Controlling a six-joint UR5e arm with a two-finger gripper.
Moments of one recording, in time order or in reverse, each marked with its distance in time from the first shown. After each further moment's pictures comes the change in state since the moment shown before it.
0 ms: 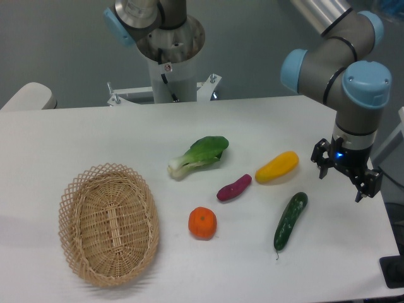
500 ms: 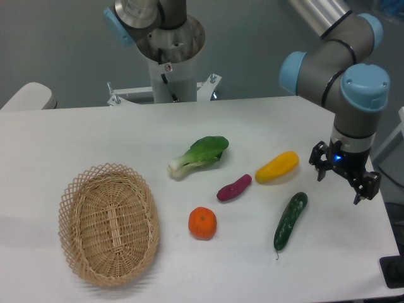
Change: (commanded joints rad) arm -0.025 -0.015 -0.009 0.006 -0.002 -0.119
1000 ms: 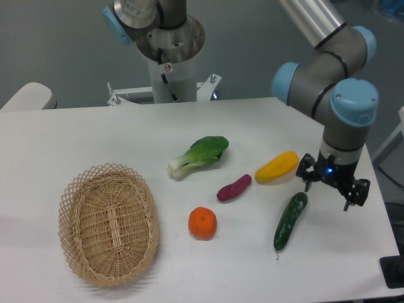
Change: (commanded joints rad) arm -0.061 -0.060 0.000 0.017 -0.002 -0.330
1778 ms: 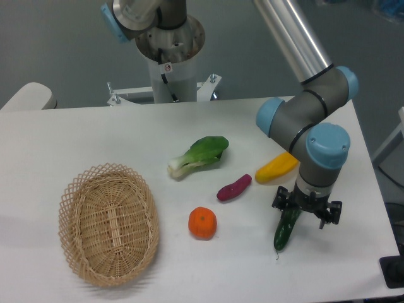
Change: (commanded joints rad) arm -0.035 -0.063 -0.063 0.058 0.038 -0.084
